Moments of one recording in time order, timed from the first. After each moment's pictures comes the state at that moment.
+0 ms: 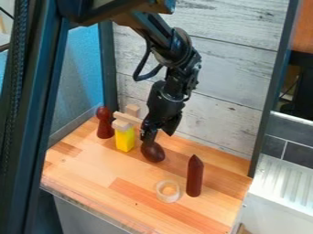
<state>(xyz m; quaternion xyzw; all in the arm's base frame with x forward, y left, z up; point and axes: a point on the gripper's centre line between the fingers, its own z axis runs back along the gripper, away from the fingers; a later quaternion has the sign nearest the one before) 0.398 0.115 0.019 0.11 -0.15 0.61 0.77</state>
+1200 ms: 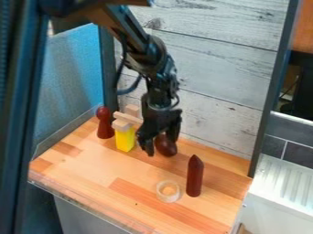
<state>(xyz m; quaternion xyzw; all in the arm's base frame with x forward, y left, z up) 0.397 0.114 0.007 -0.02 -0.14 0.57 0.81</state>
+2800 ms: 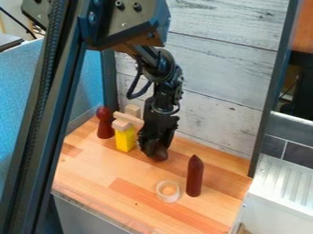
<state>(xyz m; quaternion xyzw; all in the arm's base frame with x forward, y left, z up) 0.417 0.134 -0.027 0.06 -0.10 0.58 0.81</state>
